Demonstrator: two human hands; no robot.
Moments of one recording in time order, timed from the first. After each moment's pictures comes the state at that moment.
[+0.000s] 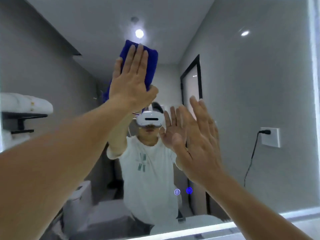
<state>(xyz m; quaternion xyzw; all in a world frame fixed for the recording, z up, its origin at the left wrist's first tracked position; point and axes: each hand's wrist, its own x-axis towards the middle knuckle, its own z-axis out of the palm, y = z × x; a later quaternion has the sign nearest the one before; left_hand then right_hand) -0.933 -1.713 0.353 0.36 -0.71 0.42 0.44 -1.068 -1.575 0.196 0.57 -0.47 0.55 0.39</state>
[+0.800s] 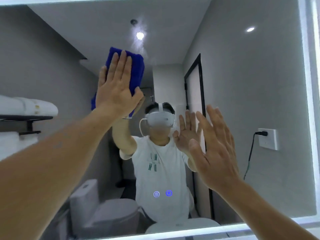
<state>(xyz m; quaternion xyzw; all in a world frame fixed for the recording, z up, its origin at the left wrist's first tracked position) -0.969 -1.711 0.342 0.37 -0.67 0.43 0.48 -1.171 -1.552 0.180 0.57 -0.47 0.56 0.37</state>
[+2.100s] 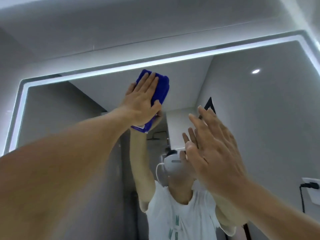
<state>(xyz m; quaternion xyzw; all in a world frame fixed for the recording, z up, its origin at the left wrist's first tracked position) -0.984 -1.701 0.477 0.32 -0.72 0.47 0.40 -1.150 -1.577 0.296 0.59 -0.44 0.55 0.38</state>
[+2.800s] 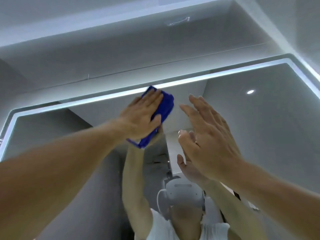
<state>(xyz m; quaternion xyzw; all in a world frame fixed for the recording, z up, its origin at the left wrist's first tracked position) -1.005 -1.690 0.521 0.27 -0.72 0.53 0.35 -1.171 -1.583 0.379 0.58 -0.39 0.56 0.45</state>
